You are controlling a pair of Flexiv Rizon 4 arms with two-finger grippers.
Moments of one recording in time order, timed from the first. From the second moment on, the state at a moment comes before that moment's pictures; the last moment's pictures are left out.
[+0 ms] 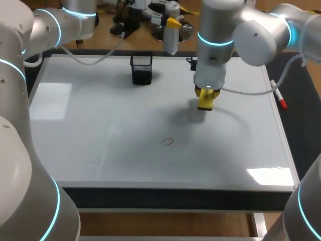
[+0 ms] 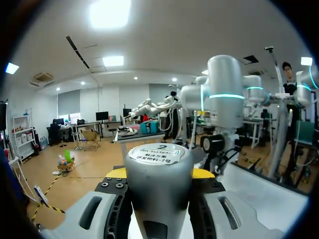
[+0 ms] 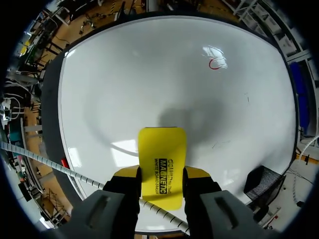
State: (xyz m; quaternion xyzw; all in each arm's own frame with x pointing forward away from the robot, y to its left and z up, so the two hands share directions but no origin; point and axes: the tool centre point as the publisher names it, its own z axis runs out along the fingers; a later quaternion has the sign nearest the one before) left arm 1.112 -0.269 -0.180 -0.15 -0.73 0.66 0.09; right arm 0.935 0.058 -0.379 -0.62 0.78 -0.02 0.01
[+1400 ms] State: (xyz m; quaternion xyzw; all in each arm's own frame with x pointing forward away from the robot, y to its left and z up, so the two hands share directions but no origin) left arm 1.112 -0.269 -0.180 -0.15 -0.73 0.66 0.09; right arm 0.924 -0.064 -0.389 -0.54 0.84 0.01 -0.03
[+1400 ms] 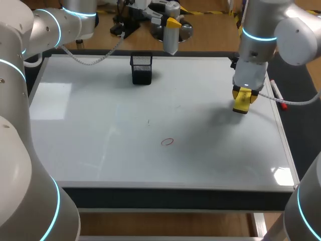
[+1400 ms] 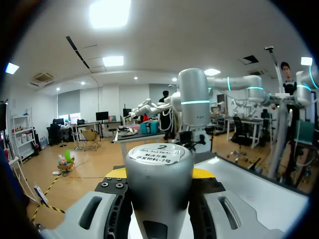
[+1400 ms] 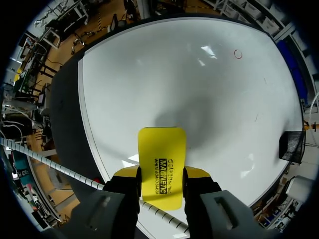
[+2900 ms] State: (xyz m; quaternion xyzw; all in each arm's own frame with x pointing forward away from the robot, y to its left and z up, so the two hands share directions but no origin) left arm 0.988 -0.265 -0.162 -0.32 -0.69 0.62 0.21; right arm 0.924 -0.064 -0.389 -0.54 0.84 0.01 -0.02
